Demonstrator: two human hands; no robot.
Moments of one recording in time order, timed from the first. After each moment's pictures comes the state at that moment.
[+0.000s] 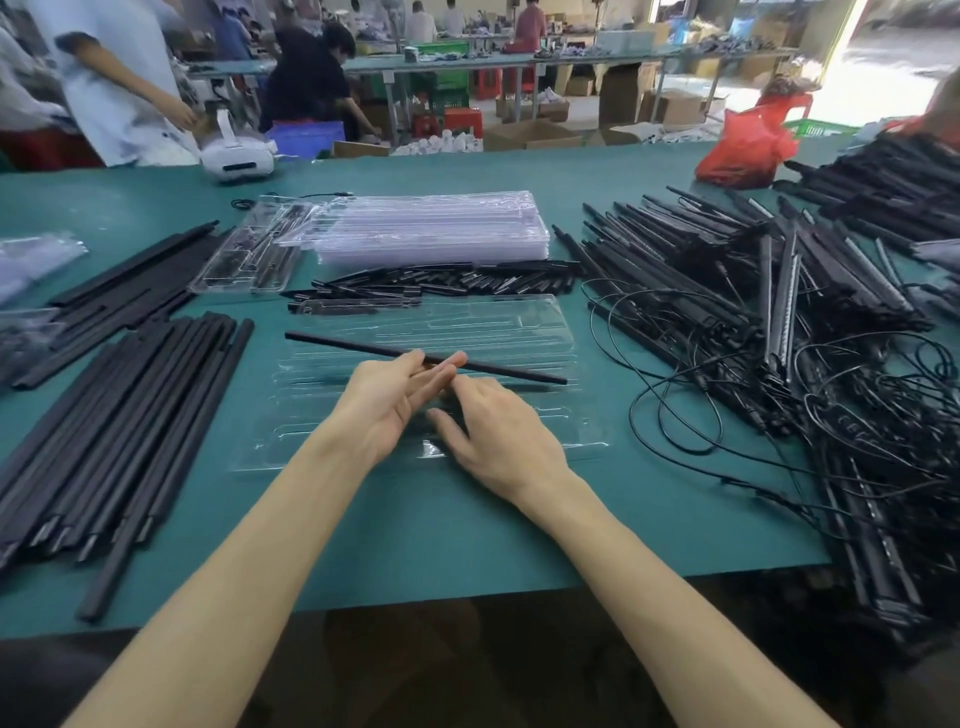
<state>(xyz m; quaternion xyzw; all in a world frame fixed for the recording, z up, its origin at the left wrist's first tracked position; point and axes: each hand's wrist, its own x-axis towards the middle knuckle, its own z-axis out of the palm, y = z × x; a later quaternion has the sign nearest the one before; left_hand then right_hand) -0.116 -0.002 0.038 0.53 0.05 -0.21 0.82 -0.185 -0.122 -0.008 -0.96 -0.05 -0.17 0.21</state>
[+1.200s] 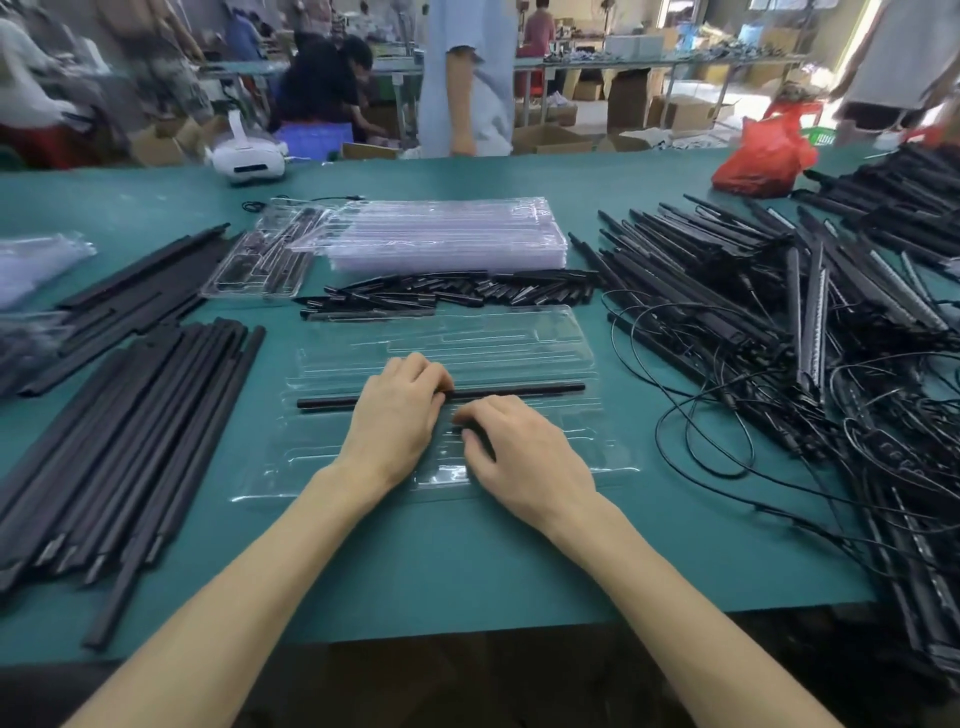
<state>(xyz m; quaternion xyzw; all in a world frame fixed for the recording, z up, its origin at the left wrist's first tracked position) -0.097 0.020 -0.002 0.92 -0.32 0.14 0.19 -0.196 -0.125 -0.005 -0.96 -0.05 -0.17 0.23</state>
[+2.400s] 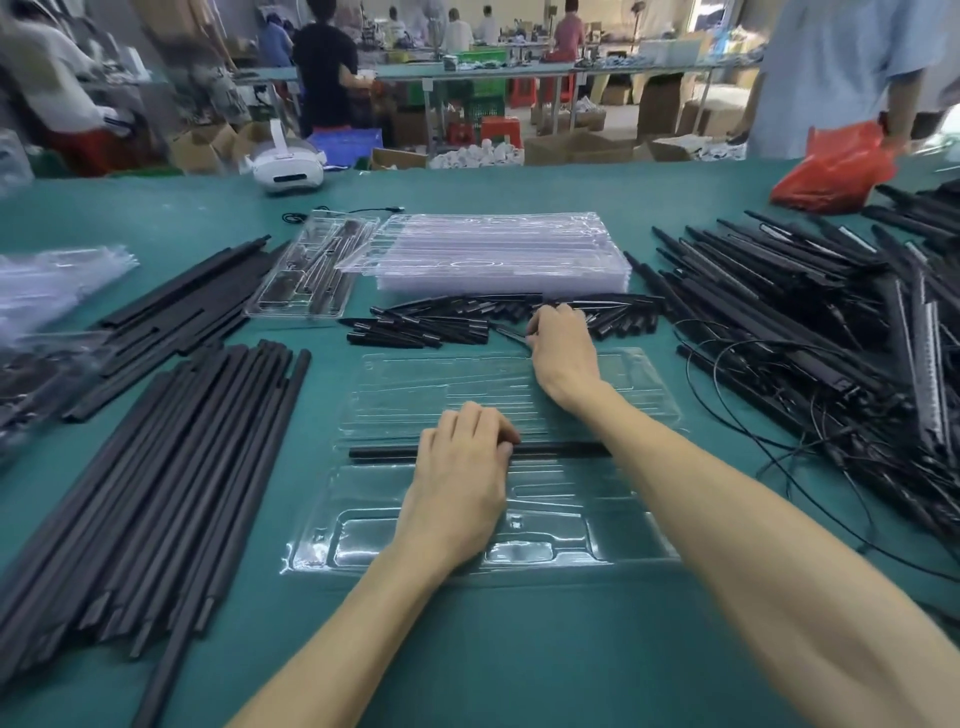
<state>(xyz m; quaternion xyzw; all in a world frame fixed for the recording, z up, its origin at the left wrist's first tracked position) -0.101 0.027 -0.017 0.92 -0.29 0.12 0.22 0.002 -0.159 0.005 -0.95 0.14 -0.20 0.17</state>
